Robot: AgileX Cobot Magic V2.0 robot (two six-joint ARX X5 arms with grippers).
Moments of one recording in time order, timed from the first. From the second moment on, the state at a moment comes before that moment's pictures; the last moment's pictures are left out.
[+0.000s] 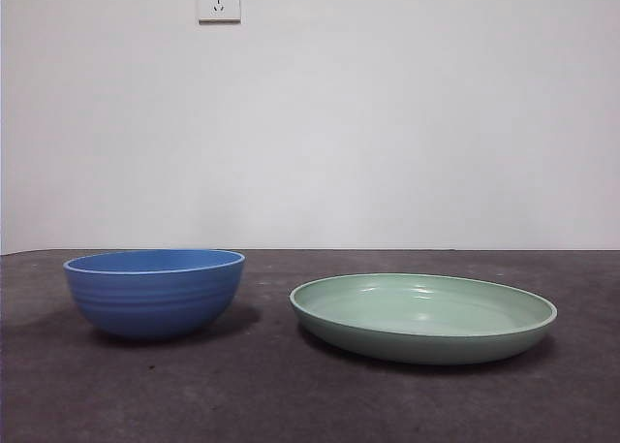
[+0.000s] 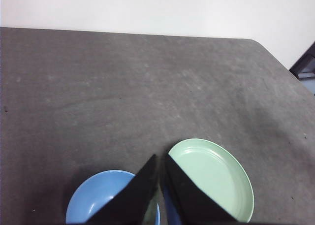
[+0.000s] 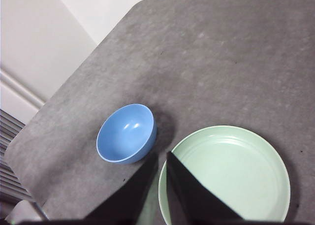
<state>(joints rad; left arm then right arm) -0.30 0.88 1.06 -0.57 0.30 -0.21 0.22 0.85 0.95 -0.56 -0.57 0.24</state>
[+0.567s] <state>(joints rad) -0.30 0.88 1.06 -0.60 0.30 -0.20 0.22 0.85 0.95 -0.57 -0.55 0.23</state>
